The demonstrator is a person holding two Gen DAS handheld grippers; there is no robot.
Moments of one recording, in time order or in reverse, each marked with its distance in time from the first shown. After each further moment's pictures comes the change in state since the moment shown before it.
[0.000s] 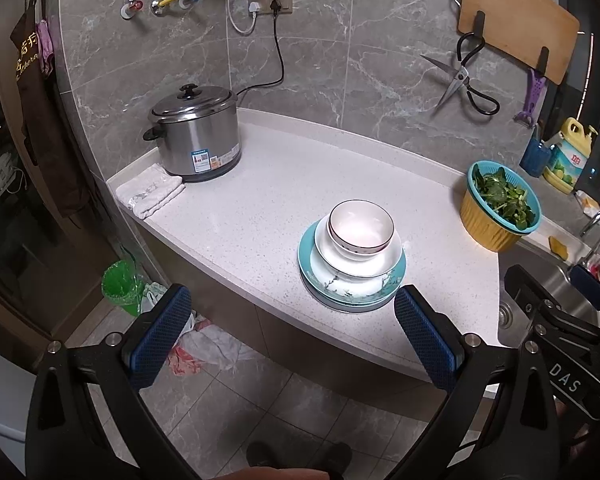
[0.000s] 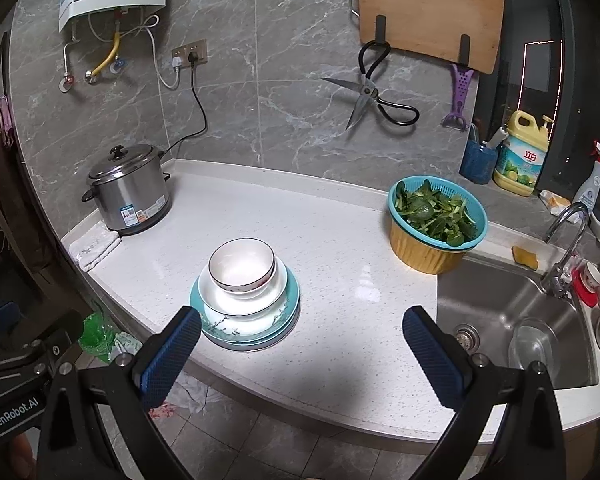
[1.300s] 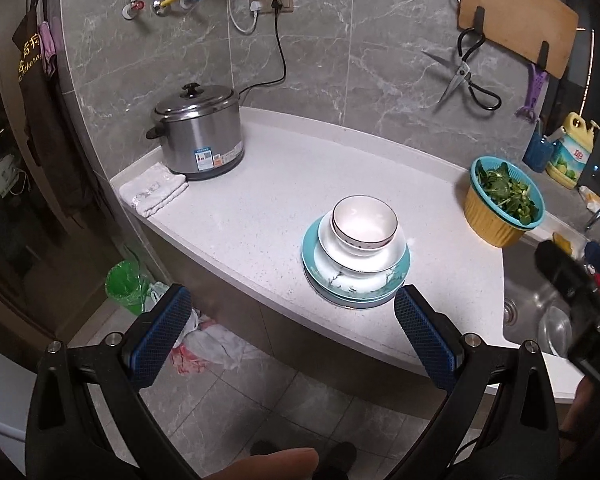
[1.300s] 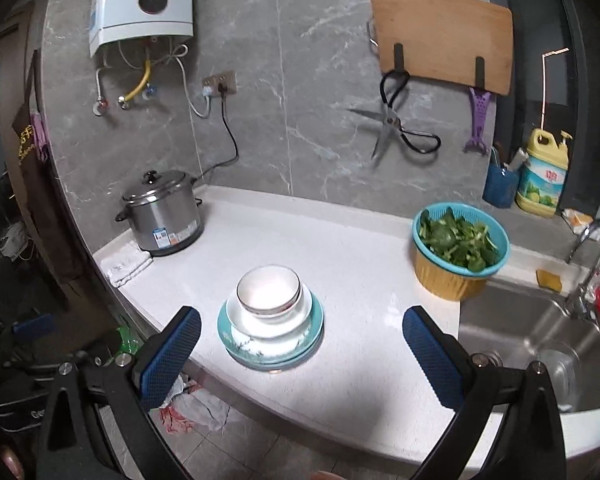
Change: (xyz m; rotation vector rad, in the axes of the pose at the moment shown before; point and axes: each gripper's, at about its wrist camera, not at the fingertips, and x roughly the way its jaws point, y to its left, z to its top) left arm -0.003 -0.008 -0.014 0.009 -0.005 0.017; right arm -0.022 -0.007 -0.003 -0.004 -0.104 0.118
